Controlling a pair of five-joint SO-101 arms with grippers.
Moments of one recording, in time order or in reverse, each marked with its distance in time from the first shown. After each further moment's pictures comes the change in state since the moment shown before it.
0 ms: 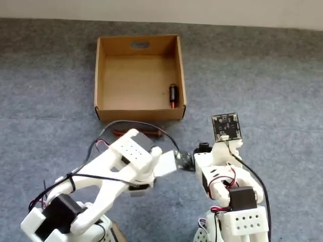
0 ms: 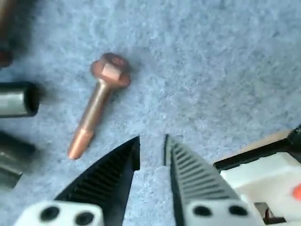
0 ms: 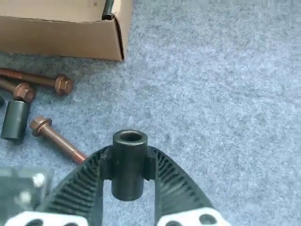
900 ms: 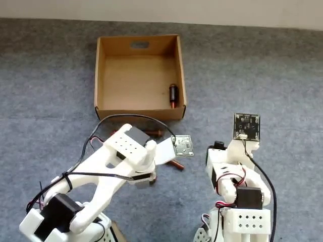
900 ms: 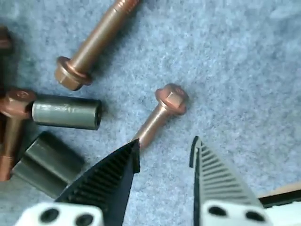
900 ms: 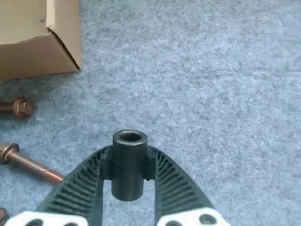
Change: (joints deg) left arm -2.1 0.0 -0.8 -9.3 0.2; right arm 10.2 0.0 0.0 -0.7 -3.5
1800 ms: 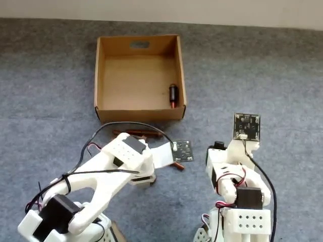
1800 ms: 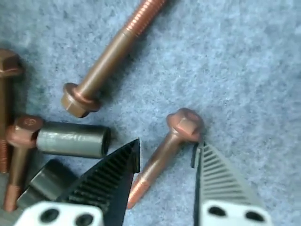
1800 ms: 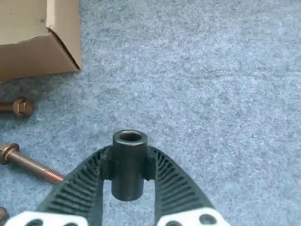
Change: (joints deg) left arm 0.1 -0.1 8.4 -14.9 -3.1; right arm 0.0 0.0 0.0 0.0 0.0
